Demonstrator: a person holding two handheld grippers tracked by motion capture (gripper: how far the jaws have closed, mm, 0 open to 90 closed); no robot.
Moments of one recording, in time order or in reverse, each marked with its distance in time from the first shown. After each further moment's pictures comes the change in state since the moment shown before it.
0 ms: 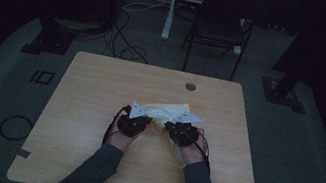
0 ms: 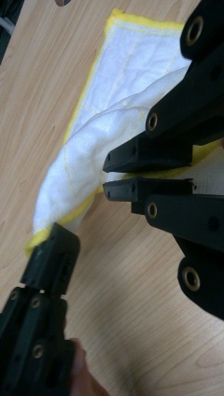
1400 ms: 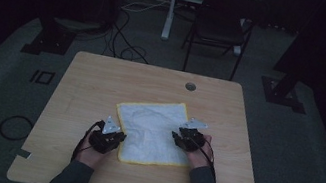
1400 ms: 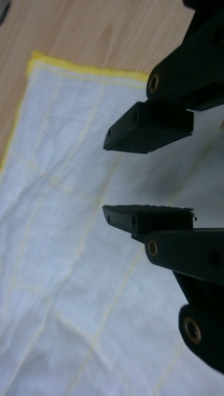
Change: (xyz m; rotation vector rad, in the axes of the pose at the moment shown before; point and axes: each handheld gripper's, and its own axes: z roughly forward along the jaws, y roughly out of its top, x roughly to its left) left arm 0.013 -0.066 -0.062 0.150 0.029 -0.007; right arm -0.026 -0.044 0.016 0.095 -0.093 0.046
